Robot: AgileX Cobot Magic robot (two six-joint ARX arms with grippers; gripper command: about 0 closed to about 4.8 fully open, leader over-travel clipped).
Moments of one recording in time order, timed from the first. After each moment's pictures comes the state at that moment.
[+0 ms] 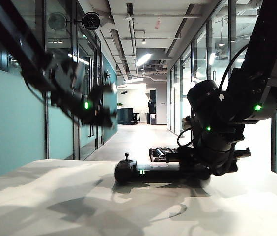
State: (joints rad) left arm -0.24 2.32 1.76 0.12 0.36 0.26; right arm 0.44 2.13 1.03 0.47 0.33 0.21
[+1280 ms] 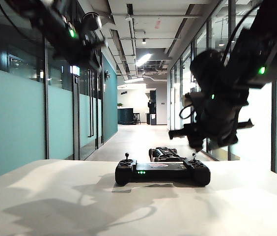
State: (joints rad) left arm -0.24 1.96 1.76 -0.21 0.27 0.12; right arm 0.44 1.95 1.03 0.29 0.34 0.12
